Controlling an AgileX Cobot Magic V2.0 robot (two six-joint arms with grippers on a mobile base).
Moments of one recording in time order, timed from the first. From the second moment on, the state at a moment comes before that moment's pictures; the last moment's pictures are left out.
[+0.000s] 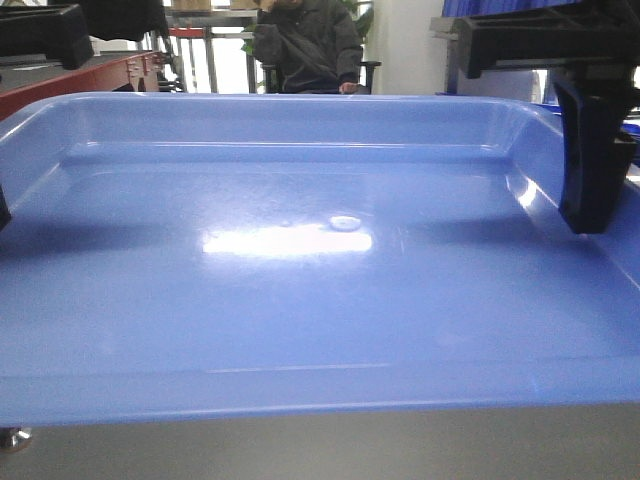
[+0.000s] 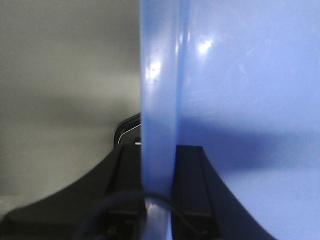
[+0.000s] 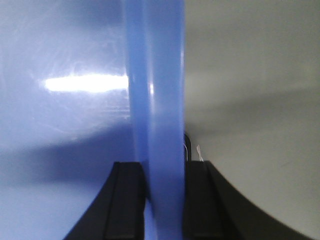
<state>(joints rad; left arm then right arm) -0.71 1.29 -1.03 0.09 1.13 -0.73 0.68 1.35 -1.08 -0.11 1.14 0.80</state>
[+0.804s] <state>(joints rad) -0.71 1.29 -1.03 0.09 1.13 -0.73 0.68 1.35 -1.08 -0.11 1.14 0.80</state>
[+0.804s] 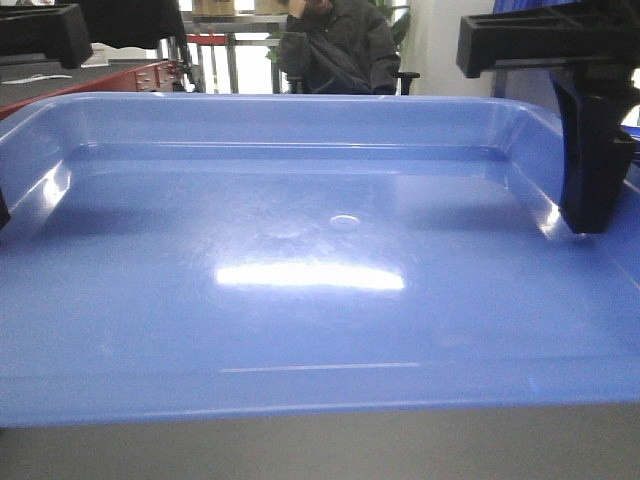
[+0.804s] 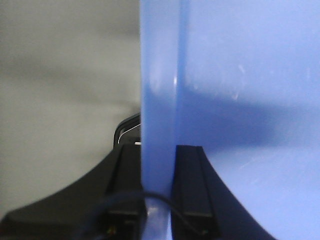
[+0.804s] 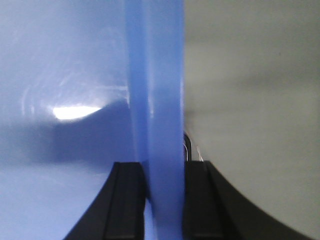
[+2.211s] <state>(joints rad) -0.71 1.29 -1.03 0.09 1.14 -0.73 0.68 1.35 -1.08 -0.11 1.14 0.80</state>
